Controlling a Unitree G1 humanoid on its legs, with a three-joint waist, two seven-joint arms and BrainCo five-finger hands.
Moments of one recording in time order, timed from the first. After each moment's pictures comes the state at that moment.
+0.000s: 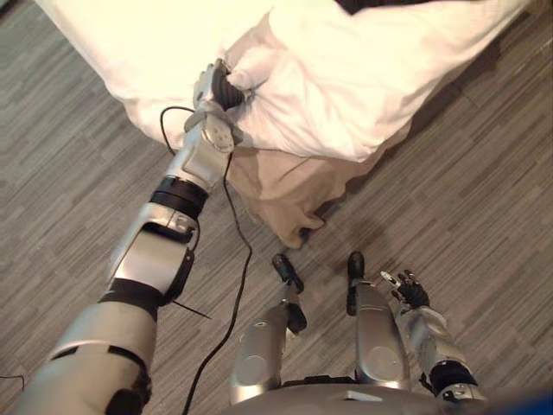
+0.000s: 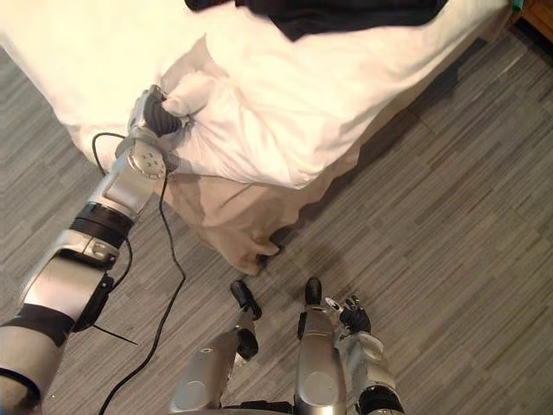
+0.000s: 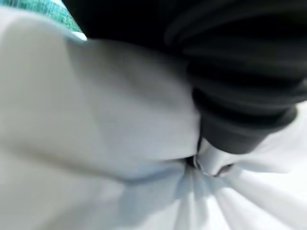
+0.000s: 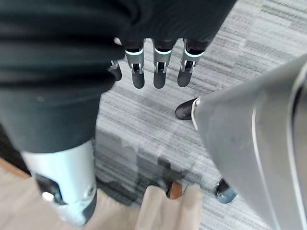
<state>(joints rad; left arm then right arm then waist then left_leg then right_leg) -1.03 0.49 -0.35 0.69 0.21 0.18 0.24 -0.07 -0.10 -0.18 0.77 0.35 0.01 -0.03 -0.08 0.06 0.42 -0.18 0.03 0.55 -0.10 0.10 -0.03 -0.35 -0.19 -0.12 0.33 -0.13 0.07</state>
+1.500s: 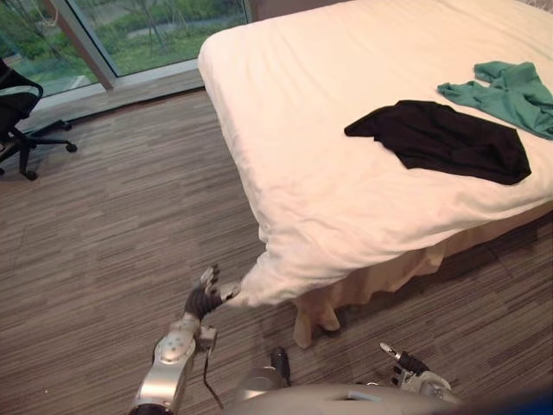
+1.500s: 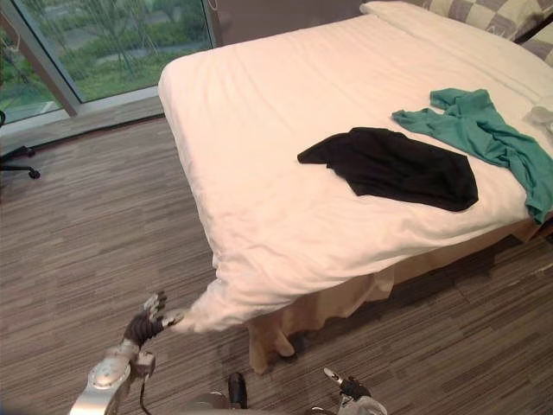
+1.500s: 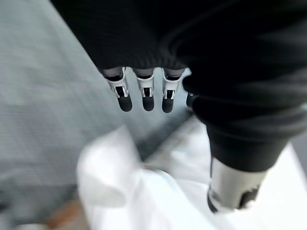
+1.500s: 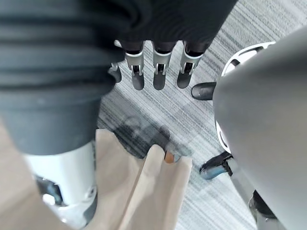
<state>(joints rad) 0.25 0.27 -0.03 0.50 -0.08 -0.03 0.03 0.08 -0.10 -0.21 0.98 0.32 0.17 0.04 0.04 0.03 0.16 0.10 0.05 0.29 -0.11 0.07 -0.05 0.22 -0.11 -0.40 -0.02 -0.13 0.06</state>
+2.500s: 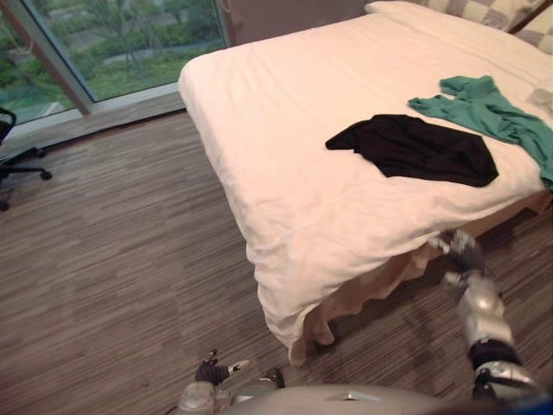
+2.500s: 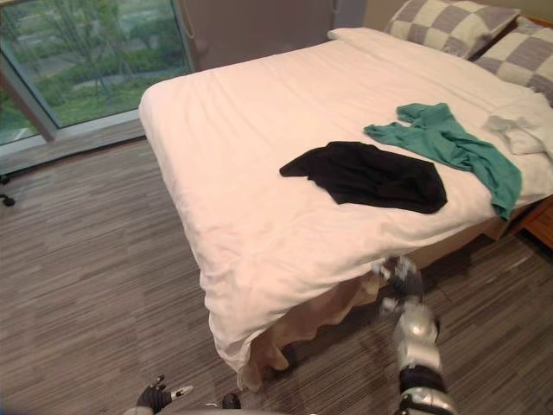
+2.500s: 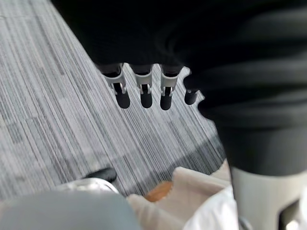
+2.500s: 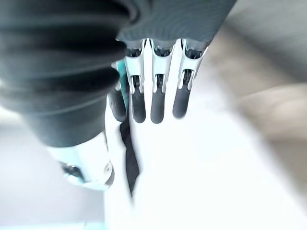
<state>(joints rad) 0.21 0.14 -0.02 0.81 0.01 0.08 0.08 -0.20 -0.36 -0.22 0.46 0.19 -0.19 0.09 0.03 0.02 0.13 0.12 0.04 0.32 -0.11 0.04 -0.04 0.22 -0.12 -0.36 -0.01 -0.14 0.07</state>
